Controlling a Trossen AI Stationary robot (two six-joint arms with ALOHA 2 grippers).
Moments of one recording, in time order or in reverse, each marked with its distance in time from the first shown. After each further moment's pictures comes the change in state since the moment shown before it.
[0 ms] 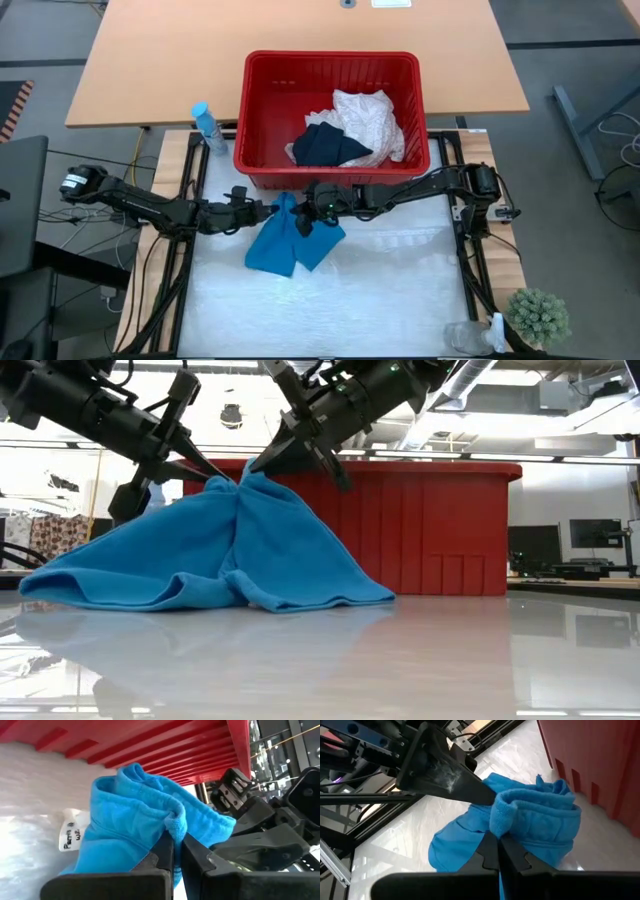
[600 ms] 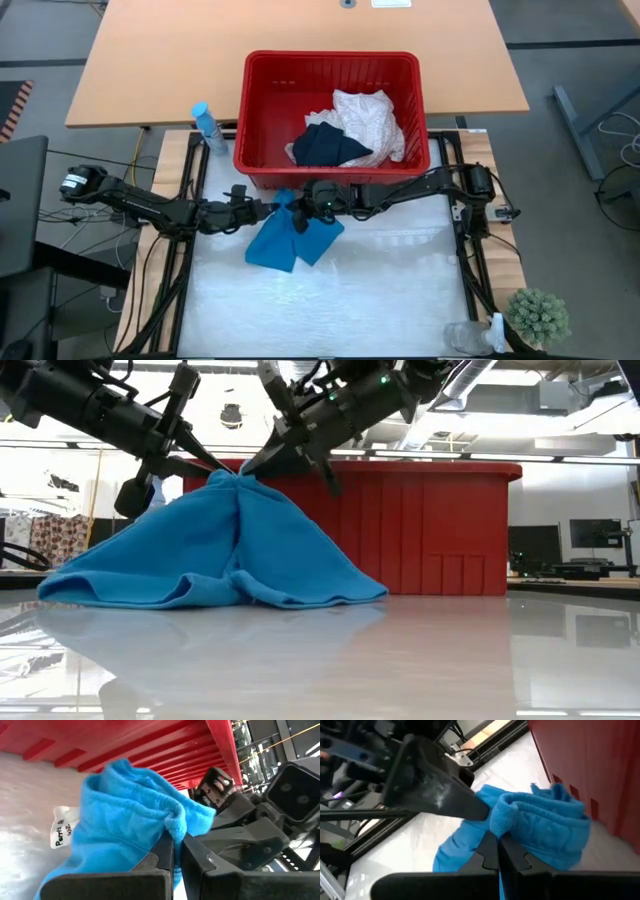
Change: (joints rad) left arm 0.000 0.000 0.000 0.050 -0.019 0.042; right arm -0.020 0.038 -0.001 0.114 0.013 0.007
